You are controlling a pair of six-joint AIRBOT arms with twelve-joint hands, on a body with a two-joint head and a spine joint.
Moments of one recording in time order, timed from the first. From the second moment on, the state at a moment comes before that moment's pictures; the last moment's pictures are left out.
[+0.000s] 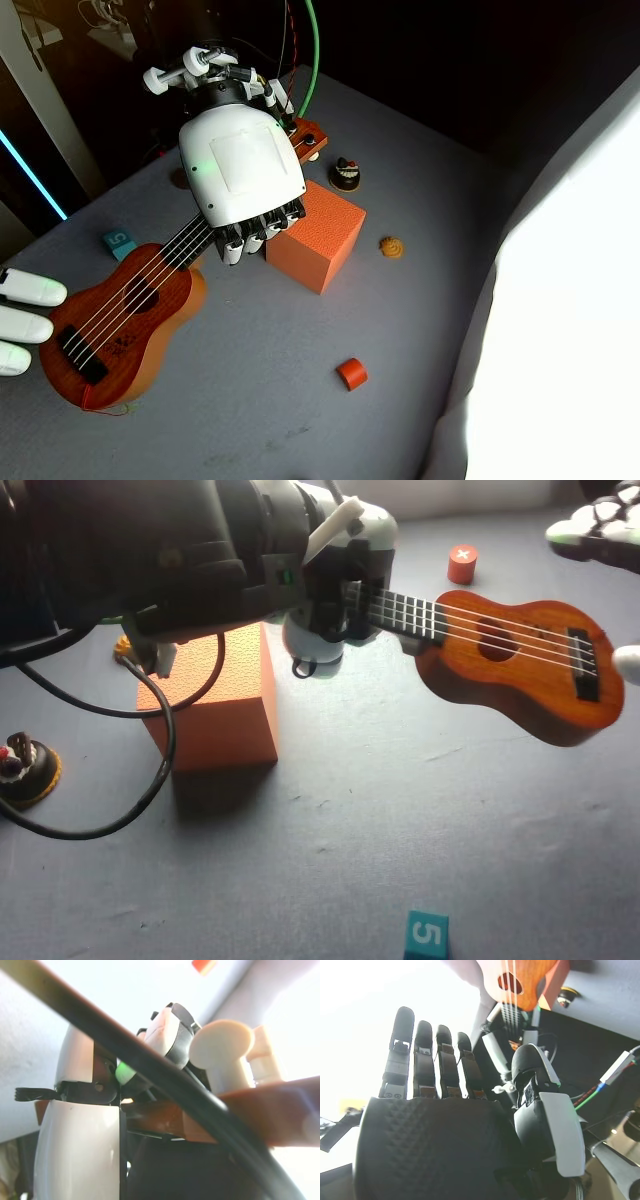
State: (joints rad) left arm 0.11 -1.28 0.98 0.85 0.74 -0.05; right arm -0.39 -0.45 0.62 0.00 0.36 -1.03
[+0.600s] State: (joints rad) left arm 0.10 -1.27 0.97 0.85 0.73 -0.03; right arm -0.39 -0.52 0.64 -0.03 0.27 -1.03
